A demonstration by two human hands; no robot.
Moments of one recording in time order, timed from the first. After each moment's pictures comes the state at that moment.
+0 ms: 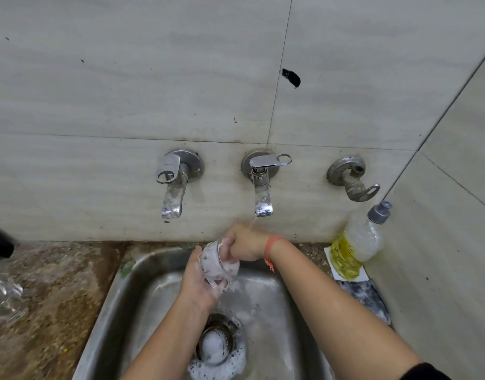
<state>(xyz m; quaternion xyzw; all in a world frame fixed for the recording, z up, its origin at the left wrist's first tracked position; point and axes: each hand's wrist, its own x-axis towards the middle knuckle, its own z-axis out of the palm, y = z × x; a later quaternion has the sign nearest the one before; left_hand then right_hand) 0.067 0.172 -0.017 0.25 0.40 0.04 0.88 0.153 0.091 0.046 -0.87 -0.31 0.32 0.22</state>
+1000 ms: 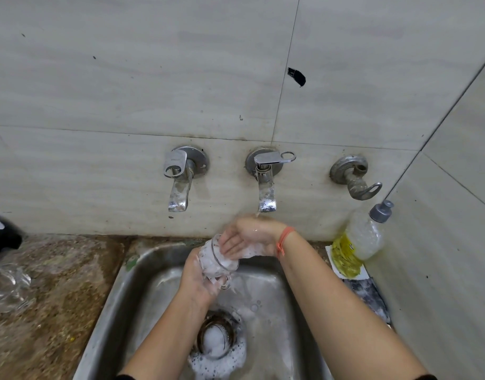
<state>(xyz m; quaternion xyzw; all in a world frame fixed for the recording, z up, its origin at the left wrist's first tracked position) 0.058 0.168 -0.002 0.30 0.39 0.05 0.87 0.145 0.086 0.069 -0.74 -0.12 0.50 0.43</state>
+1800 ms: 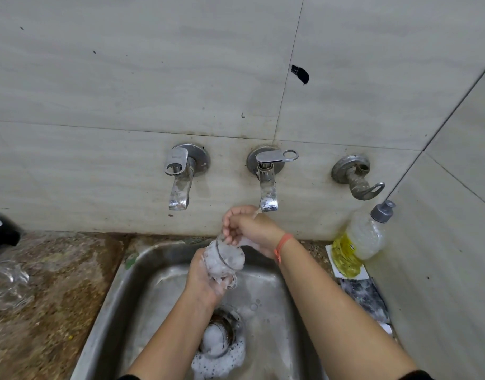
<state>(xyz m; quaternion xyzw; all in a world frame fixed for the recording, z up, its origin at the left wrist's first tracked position) 0.064 0.167 -0.020 0.26 0.40 0.03 0.88 0.145 0.087 0.057 -0.69 -0.17 0.37 0.60</state>
